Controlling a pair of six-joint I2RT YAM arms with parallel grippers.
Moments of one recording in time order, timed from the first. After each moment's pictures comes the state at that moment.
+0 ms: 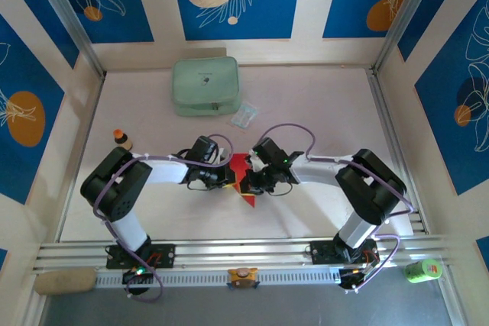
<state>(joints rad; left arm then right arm) -0.62 1.71 0.71 0.01 0.55 -0.83 0.77 1.66 0.80 -0.21 -0.57 0.74</state>
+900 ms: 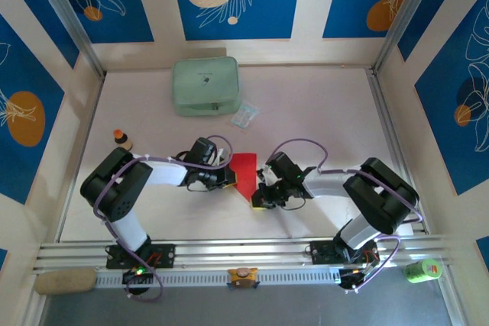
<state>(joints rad) -0.62 1.71 0.67 0.10 0.56 -0.85 0.73 1.53 0.52 -0.07 -0.63 0.75</state>
